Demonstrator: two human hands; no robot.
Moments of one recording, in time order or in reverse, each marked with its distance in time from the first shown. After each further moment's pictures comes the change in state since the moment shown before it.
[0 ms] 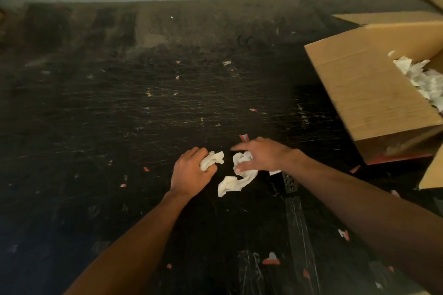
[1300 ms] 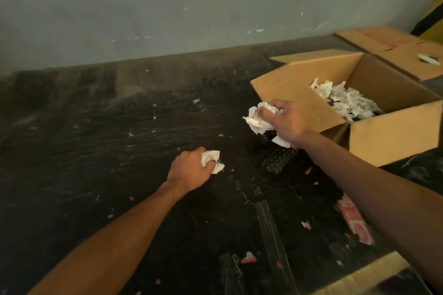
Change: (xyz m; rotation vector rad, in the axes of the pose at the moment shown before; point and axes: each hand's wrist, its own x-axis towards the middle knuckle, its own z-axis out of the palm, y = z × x) left_hand 0.020 0.104 -0.055 0.189 -0.167 0.087; right_hand -0.139 0.035 -0.086 0.857 0.950 0.045
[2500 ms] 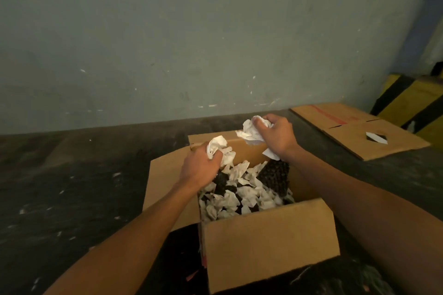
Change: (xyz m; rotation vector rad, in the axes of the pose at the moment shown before) left_hand 0.183 0.408 0.026 -0.379 0.417 0.047; right_hand 0.158 0.070 -0.350 -0.095 0.193 -0.193
